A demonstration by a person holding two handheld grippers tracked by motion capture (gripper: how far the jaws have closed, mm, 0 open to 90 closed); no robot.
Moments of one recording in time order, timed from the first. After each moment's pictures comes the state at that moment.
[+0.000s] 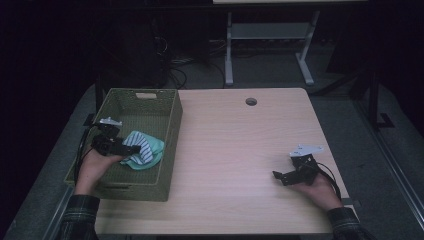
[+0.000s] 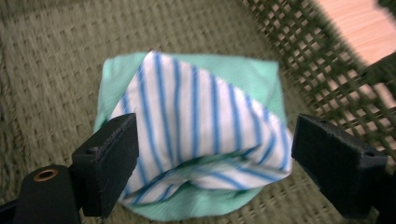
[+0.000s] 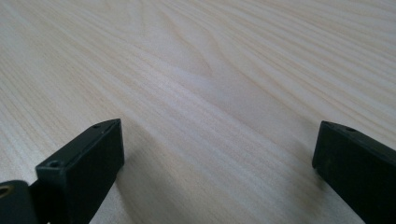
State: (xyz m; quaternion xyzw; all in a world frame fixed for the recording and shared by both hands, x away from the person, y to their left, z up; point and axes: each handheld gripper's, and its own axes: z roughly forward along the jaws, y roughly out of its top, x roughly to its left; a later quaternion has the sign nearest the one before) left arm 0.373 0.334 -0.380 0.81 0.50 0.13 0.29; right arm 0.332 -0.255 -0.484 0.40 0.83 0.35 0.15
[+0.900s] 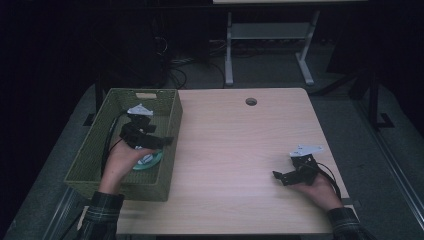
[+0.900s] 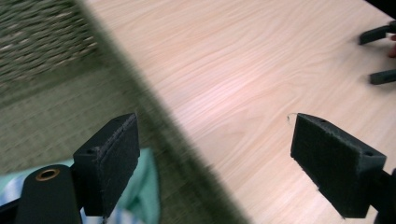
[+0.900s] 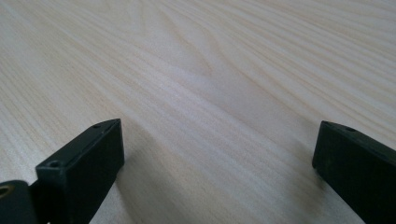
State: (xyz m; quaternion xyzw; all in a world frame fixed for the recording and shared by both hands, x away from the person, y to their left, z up) left arm 0.357 0.227 -0.325 0.83 0.40 0.12 0.37; right arm 0.332 -0.255 -0.484 0.40 0.83 0.35 0.15
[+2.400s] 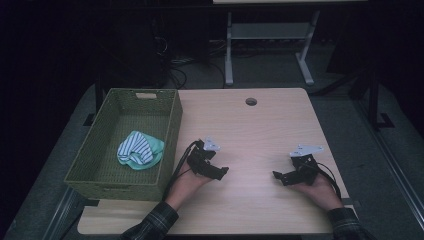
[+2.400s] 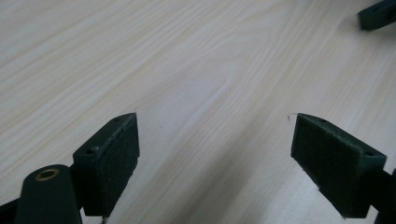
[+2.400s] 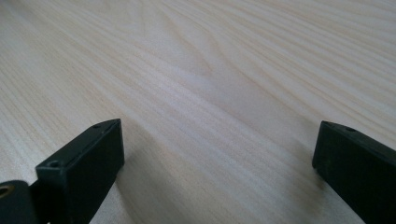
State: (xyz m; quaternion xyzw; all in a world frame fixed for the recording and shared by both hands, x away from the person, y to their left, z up) left arm 0.343 0.085 -0.443 0.88 0.32 0.11 0.34; right arm 0.332 -0.255 -0.484 0.40 0.83 0.35 0.15
